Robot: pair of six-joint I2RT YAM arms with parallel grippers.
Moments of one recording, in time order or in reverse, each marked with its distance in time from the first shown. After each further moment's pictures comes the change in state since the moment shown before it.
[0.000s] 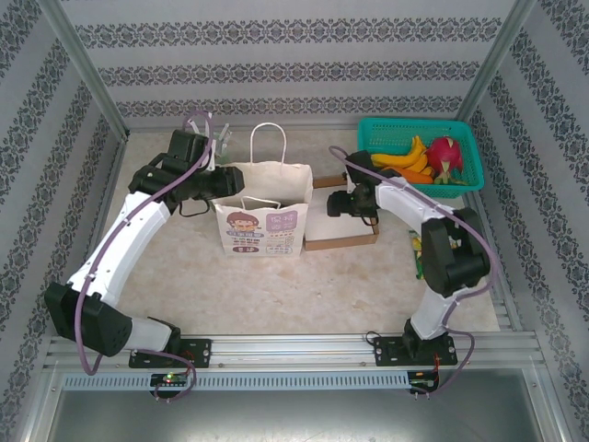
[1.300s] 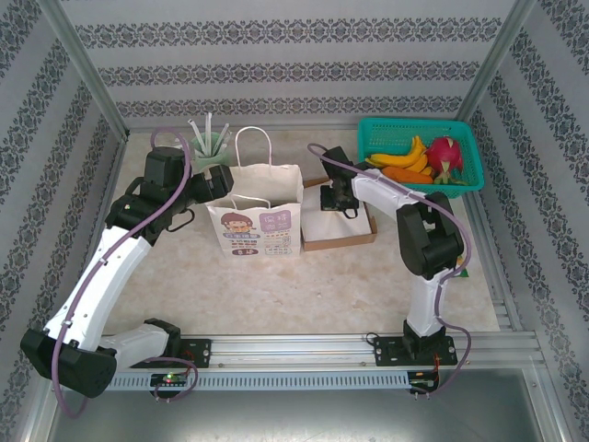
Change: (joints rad) left arm 0.009 -0.225 -0.155 0.145 -0.190 -0.027; right arm 0.076 0.120 0.138 -0.019 0.128 0.070
